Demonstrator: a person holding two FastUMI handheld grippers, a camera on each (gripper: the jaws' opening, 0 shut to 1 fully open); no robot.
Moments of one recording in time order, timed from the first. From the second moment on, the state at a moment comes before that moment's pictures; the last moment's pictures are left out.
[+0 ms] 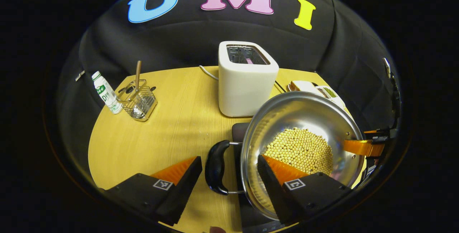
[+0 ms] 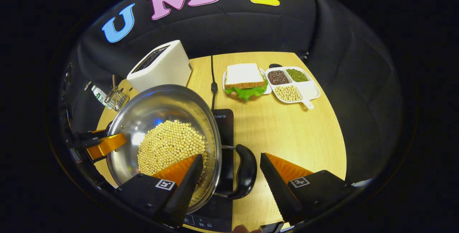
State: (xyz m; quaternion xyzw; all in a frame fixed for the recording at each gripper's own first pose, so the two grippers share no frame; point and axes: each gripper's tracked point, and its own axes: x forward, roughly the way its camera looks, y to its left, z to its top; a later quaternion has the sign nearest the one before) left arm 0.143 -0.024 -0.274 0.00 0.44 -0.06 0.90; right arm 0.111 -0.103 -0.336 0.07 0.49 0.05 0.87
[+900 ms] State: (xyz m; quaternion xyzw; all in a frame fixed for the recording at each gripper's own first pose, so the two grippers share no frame) left arm 0.180 -0.024 -0.202 0.01 0.24 -0.09 0.97; right arm 0.102 -0.107 -0.150 0.04 0.24 0.00 0.97
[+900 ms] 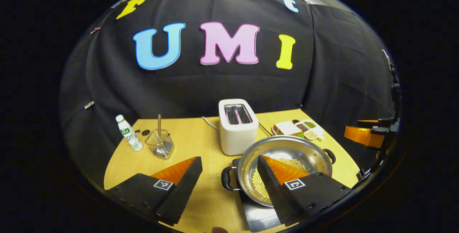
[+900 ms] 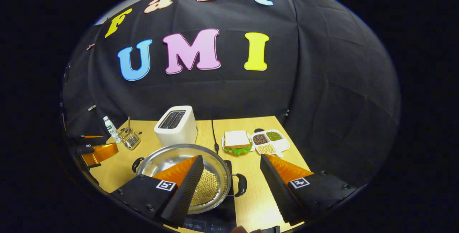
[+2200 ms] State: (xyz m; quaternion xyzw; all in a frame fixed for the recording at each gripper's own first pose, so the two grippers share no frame) left arm 0.172 0.015 -0.096 0.01 0.03 -0.05 1.00; right arm 0.041 -0.009 0.021 0.02 0.03 0.01 1.00
